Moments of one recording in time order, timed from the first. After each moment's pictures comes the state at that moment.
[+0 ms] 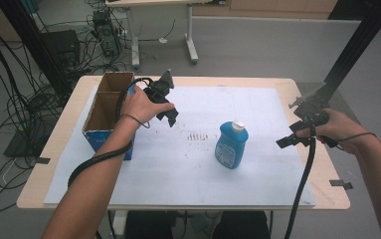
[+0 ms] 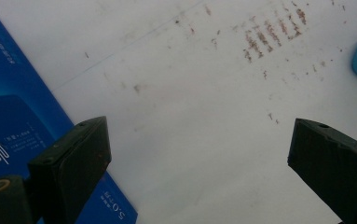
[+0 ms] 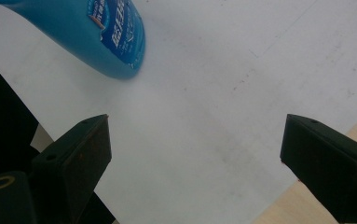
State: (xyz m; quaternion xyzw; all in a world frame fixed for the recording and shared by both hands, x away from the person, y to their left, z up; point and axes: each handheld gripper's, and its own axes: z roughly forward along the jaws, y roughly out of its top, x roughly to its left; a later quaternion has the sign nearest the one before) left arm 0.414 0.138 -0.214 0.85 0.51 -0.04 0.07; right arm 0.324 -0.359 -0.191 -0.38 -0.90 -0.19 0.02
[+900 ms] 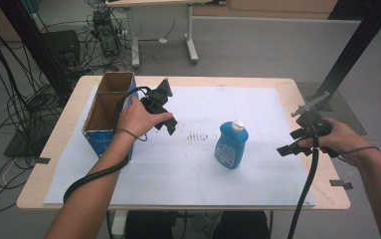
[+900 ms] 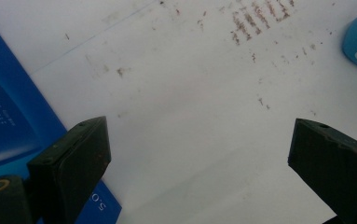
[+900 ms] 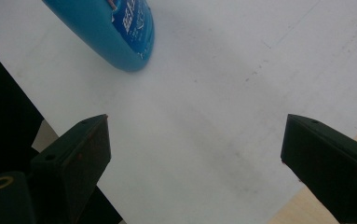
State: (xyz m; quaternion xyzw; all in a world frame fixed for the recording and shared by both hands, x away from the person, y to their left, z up) left arm 0.383 0.145 -0.222 0.85 0.51 -0.04 0.09; right arm 0.298 -0.368 -0.204 -0.38 -0.90 -0.21 0.01
